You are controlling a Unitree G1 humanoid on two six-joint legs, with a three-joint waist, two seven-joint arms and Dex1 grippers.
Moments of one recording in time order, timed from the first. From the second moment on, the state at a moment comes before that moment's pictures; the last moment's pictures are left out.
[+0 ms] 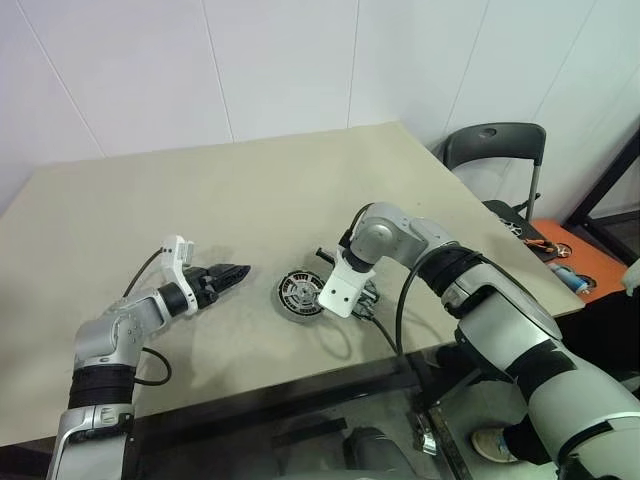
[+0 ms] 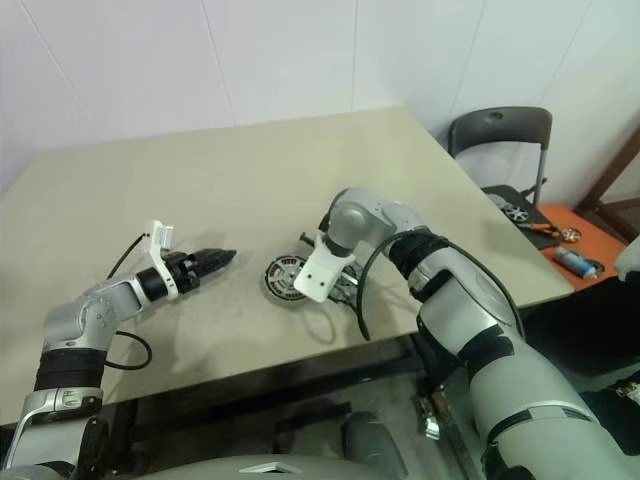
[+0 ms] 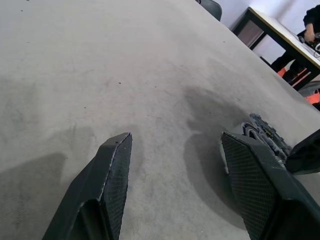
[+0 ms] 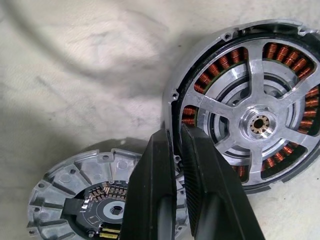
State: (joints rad) left arm -0.34 0.49 0.22 0.23 -0.58 0.71 -0.77; right arm -1.15 -0.31 0.73 0.90 -0.46 -0.76 1.34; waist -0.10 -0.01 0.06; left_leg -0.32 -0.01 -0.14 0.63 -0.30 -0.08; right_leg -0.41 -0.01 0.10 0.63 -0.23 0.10
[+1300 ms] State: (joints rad) left arm -0.34 0.50 0.22 0.20 -0.60 0.76 -0.78; right arm -0.56 -0.29 -0.09 -0.14 0.13 0.89 0.88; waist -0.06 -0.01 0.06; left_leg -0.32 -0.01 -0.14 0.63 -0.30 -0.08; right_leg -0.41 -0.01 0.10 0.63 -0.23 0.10
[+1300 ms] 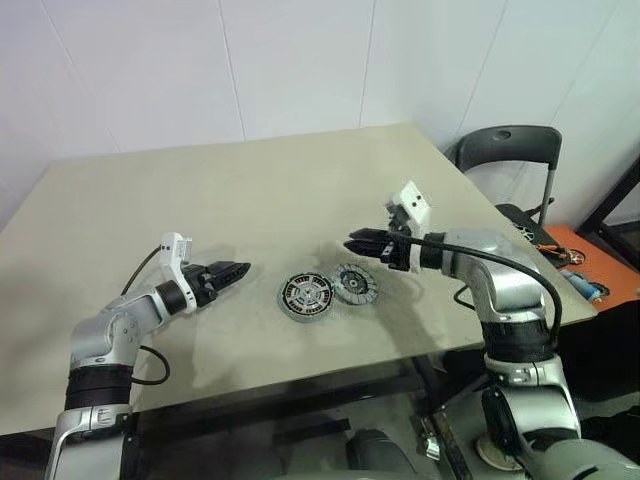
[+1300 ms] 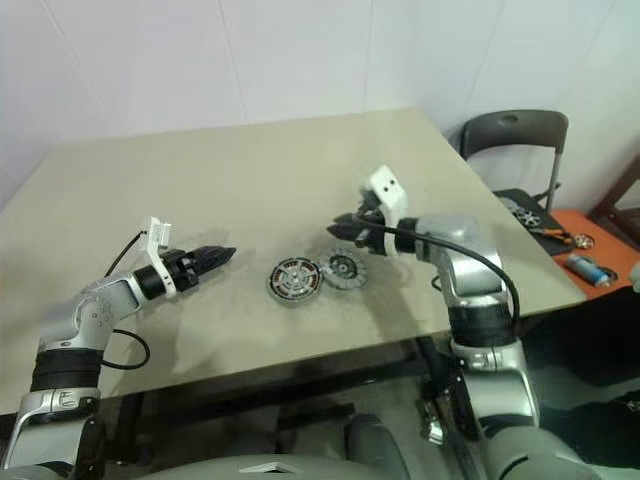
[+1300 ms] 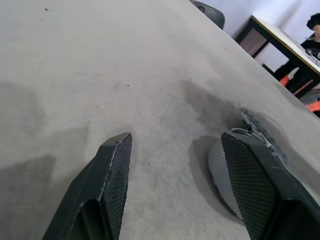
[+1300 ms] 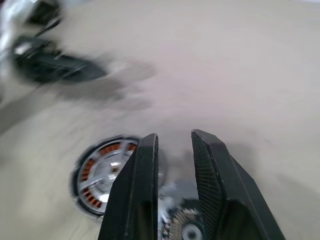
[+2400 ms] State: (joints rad) left arm -0.39 0.54 0.17 0.17 -0.60 0.83 -0.82; right arm -0.23 0.09 -0.49 -0.36 0.55 1.43 0.36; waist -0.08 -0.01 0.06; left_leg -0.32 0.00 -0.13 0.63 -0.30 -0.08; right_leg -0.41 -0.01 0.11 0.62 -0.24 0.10
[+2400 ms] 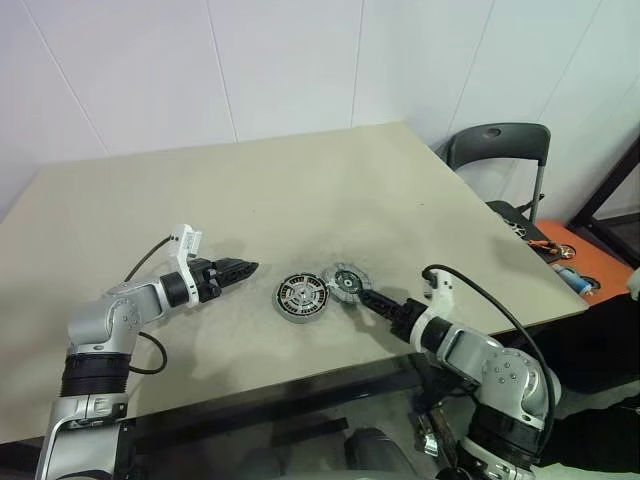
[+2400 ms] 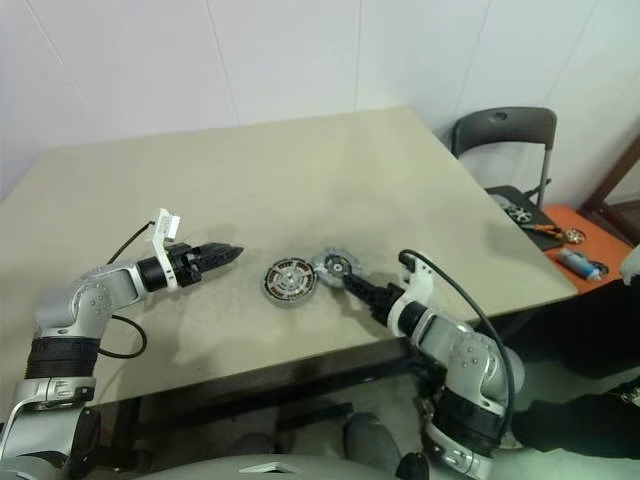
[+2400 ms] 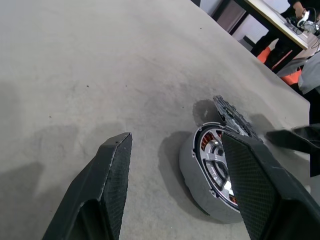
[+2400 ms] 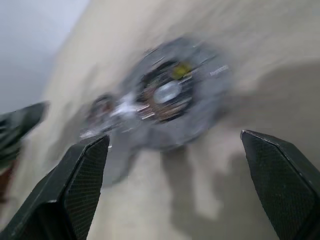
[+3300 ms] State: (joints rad) left arm -0.36 0.54 0.17 0.15 -0.60 0.83 -0.79; right arm -0.35 0.11 -0.60 -0.20 0.72 1.49 0.11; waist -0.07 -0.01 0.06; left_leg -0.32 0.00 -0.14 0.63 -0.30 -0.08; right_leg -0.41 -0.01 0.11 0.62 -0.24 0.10
